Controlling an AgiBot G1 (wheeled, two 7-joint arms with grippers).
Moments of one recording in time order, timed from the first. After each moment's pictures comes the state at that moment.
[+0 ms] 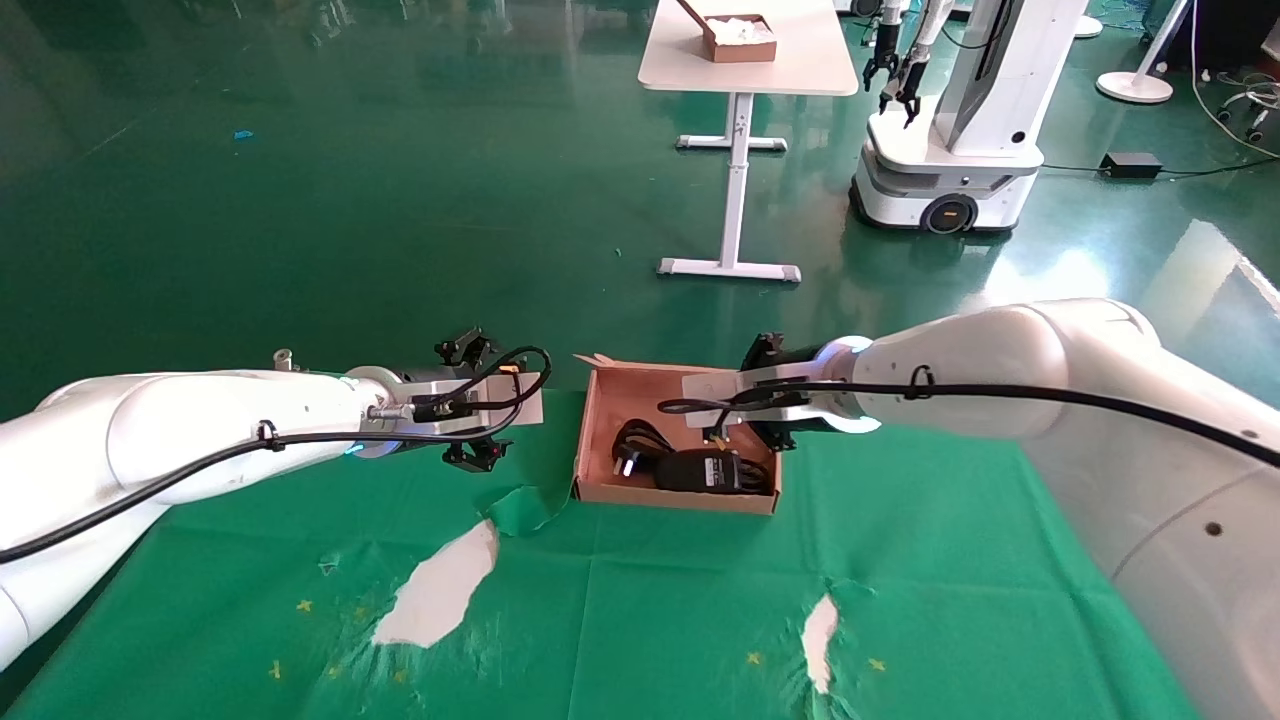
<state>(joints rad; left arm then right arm) -1.72 1.23 1.36 -0.54 1.65 0.51 -0.05 1.70 -1.38 -0.90 0.53 -2.14 -0.78 0.01</state>
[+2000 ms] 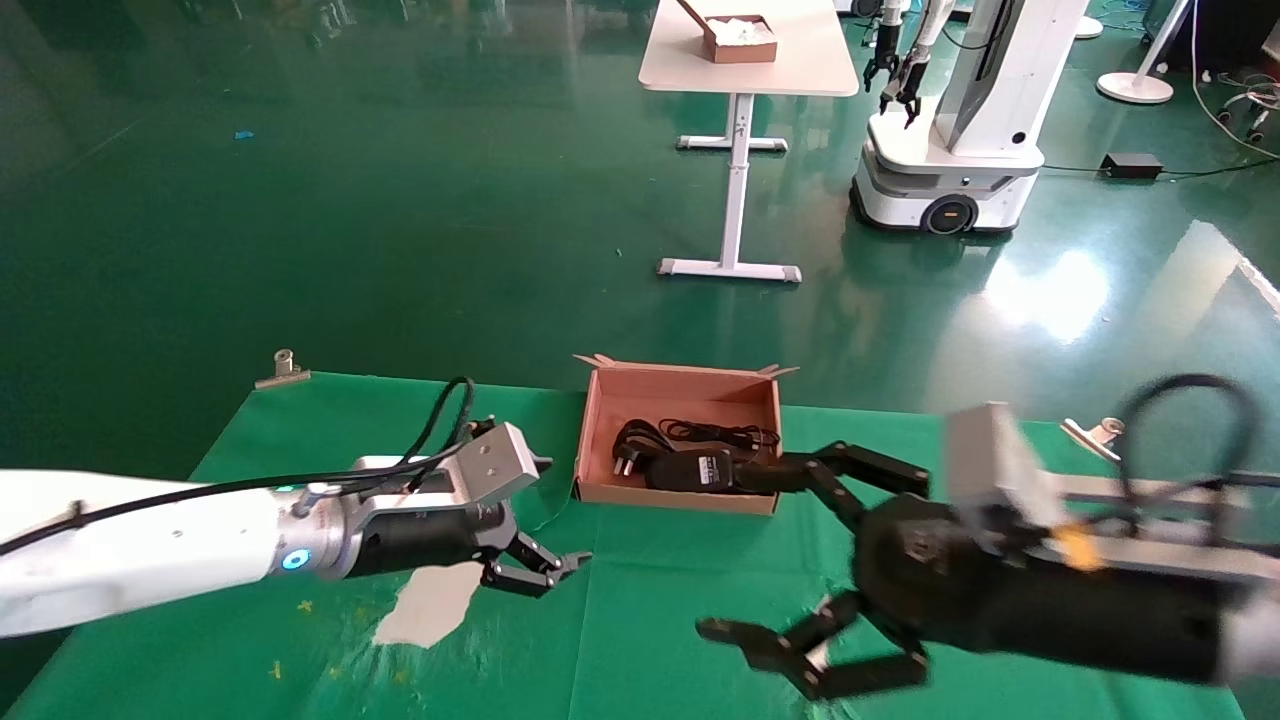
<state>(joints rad) -1.47 0.99 0.94 -0.83 1.29 0.89 -0.10 1.18 -0.74 -0.38 1.16 -0.96 -1.38 0.16</state>
